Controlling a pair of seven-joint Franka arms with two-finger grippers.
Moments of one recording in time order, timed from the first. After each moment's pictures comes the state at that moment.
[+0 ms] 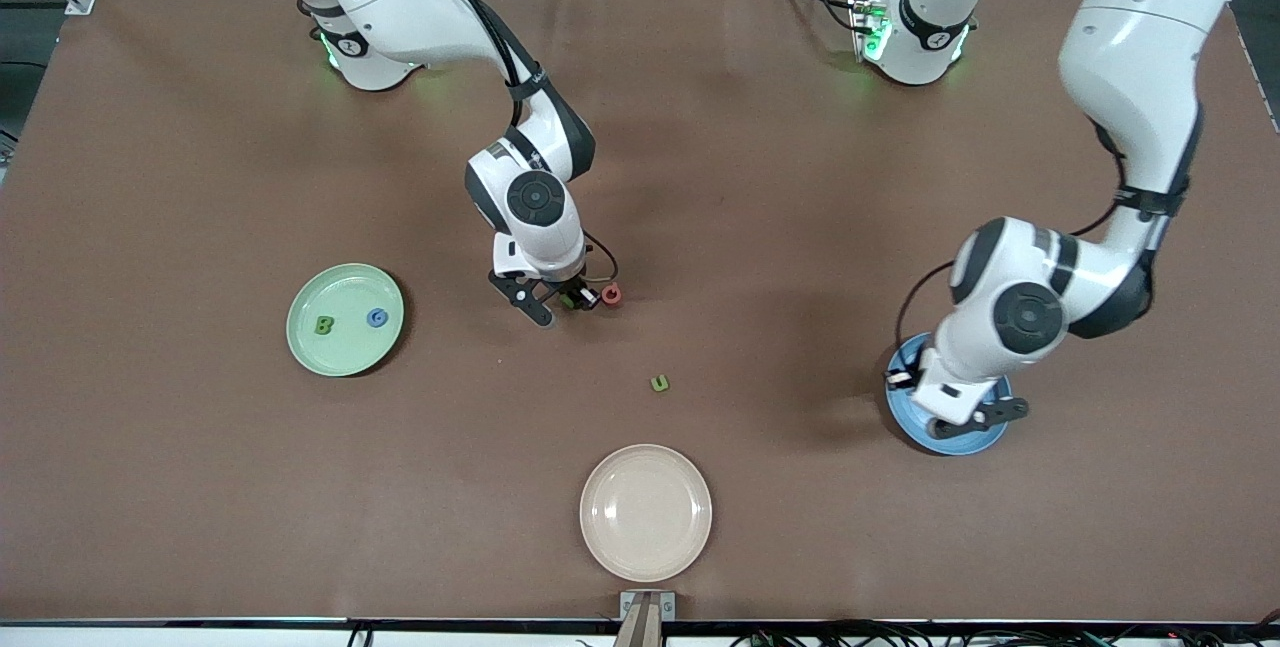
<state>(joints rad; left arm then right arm) 0.20 0.65 -0.40 -1.66 0.38 2.20 -0.60 0.70 0.63 -0.06 -1.84 0.02 2.42 1.30</state>
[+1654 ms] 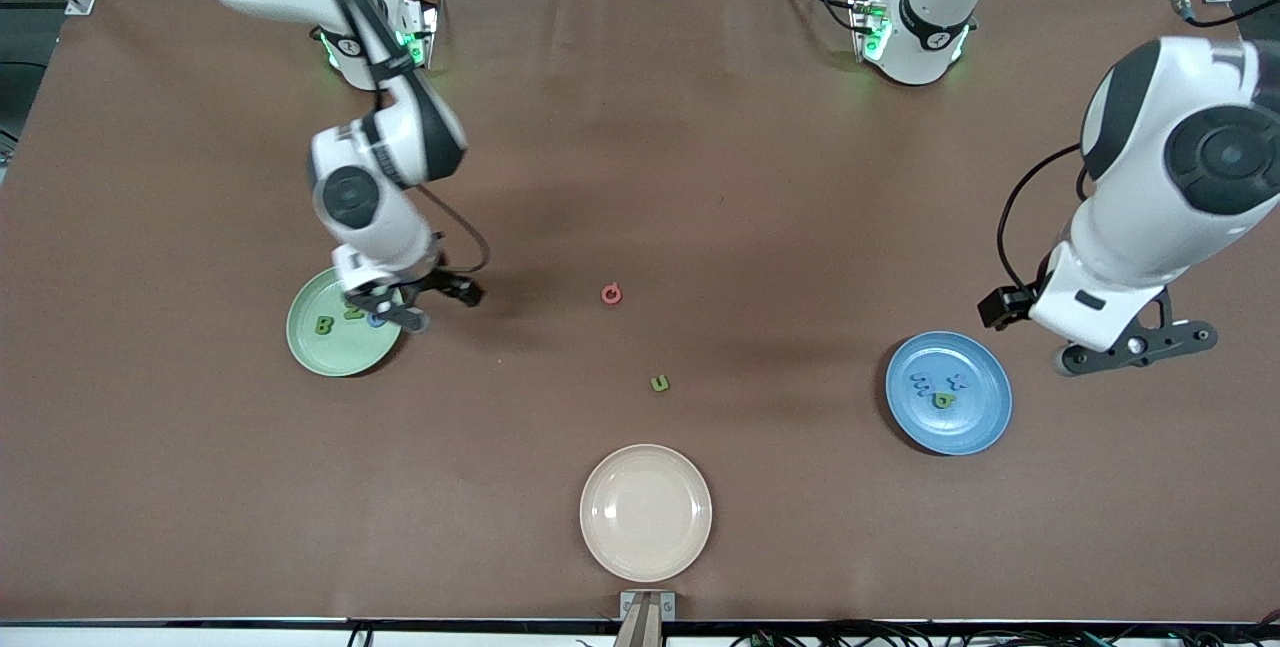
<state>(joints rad) 0.20 0.30 -0.48 -1.45 0.31 1.68 -0.45 0.53 0.35 -0.03 -2.10 0.02 2.44 0.93</state>
